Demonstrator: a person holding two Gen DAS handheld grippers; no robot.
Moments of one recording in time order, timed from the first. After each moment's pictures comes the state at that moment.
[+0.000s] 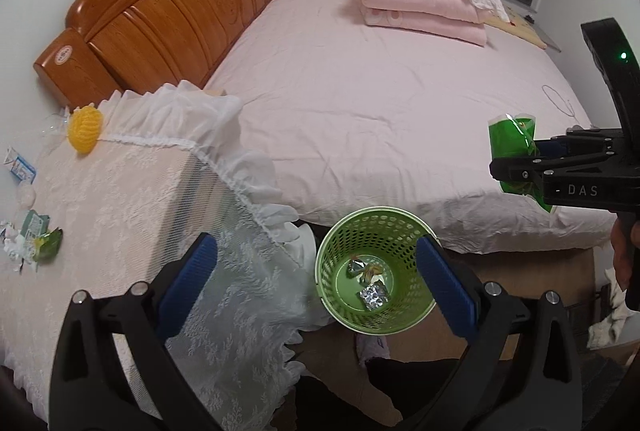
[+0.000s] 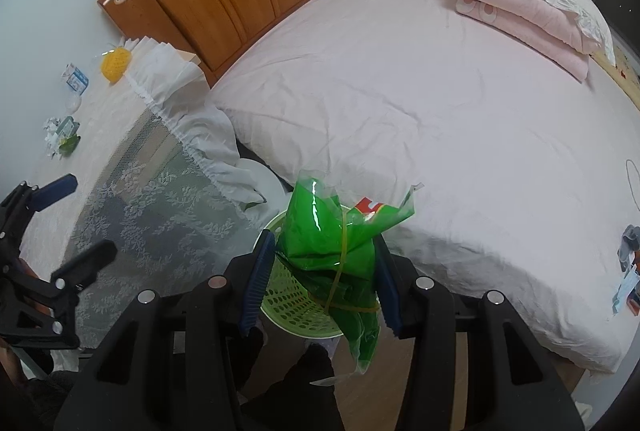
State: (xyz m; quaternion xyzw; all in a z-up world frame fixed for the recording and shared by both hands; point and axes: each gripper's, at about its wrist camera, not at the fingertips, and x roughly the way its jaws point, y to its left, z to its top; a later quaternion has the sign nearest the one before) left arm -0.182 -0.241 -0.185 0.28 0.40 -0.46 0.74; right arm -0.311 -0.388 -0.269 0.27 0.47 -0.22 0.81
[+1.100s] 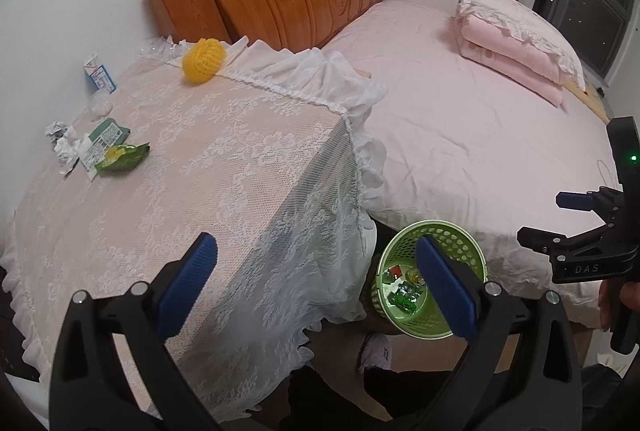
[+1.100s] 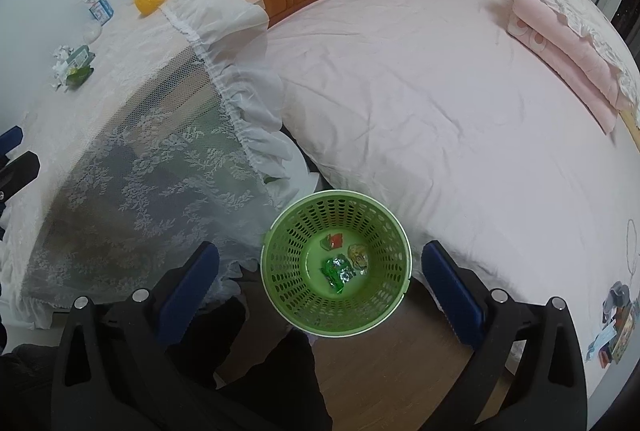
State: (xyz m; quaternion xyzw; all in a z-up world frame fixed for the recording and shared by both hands) left arm -0.115 -0.148 -0.170 0.20 0.43 -0.33 0.82; right arm -0.243 -0.336 -0.281 0.19 0.51 -0.17 0.82
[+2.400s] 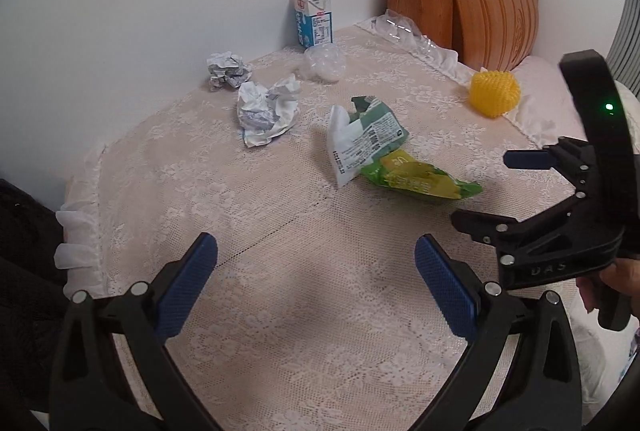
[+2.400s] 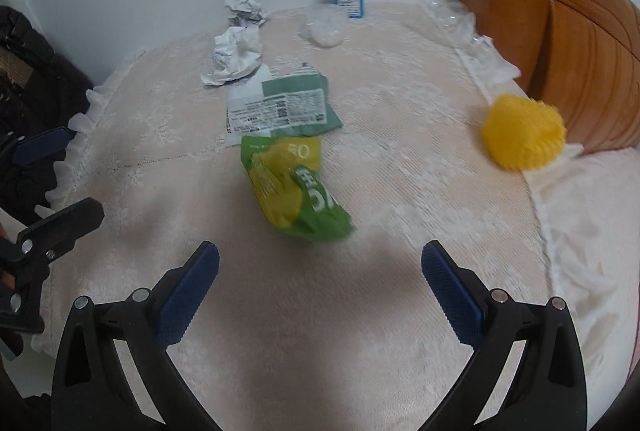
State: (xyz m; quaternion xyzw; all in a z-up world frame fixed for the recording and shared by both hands) left arm 0.126 0.064 -0.182 0.11 0.46 -0.14 0.87; right arm 0.141 -0.107 -0.246 -0.02 0.49 0.13 0.86
